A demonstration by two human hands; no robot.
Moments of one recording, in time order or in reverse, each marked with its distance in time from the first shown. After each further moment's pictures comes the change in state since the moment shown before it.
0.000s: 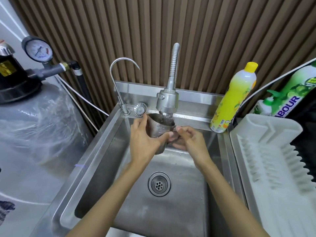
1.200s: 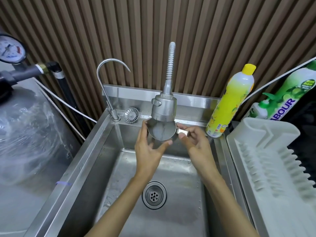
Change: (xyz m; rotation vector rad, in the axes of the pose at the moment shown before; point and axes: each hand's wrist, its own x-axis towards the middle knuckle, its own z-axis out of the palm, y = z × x) left_hand 0.010 -0.022 0.045 -0.550 -0.042 -0.014; right_hand 0.007 -0.001 -0.005 -0.155 0.112 -0.208
